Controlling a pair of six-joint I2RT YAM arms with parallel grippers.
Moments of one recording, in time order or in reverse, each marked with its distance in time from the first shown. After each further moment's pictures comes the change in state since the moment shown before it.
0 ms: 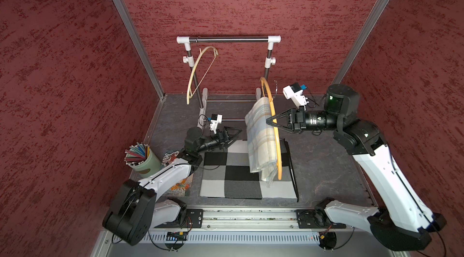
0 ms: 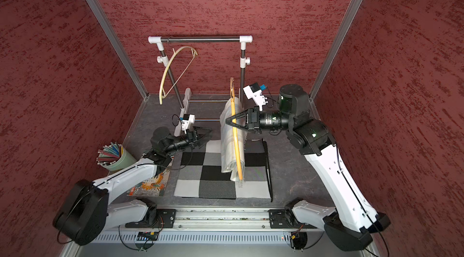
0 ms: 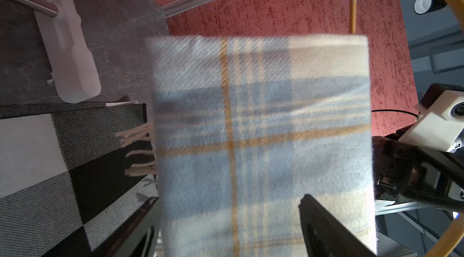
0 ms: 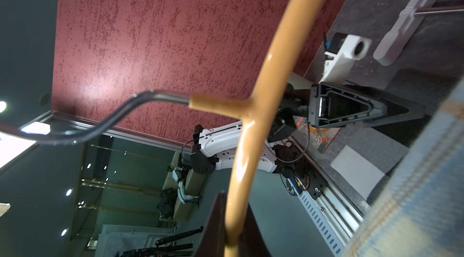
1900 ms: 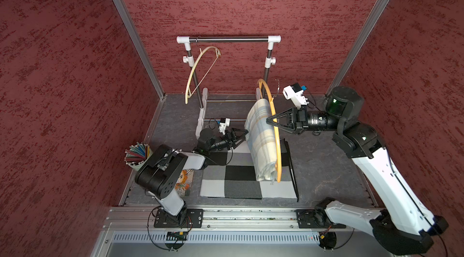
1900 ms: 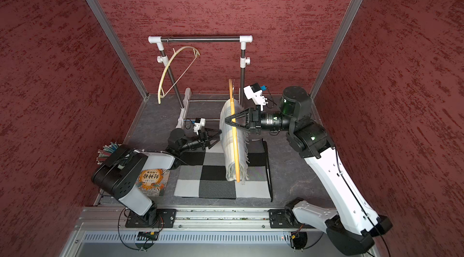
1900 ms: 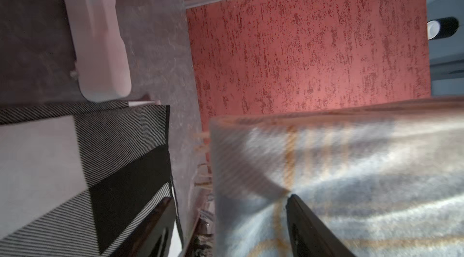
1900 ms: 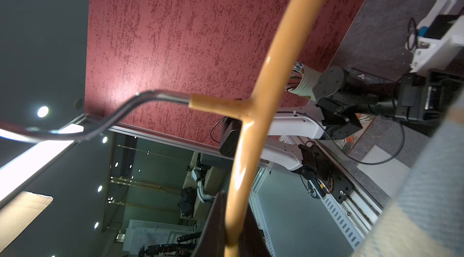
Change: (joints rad) left arm -0.035 0.275 0.008 0.200 -0.085 -0.035; right arm 0.000 -0.038 -0.080 0.148 -0.009 0.151
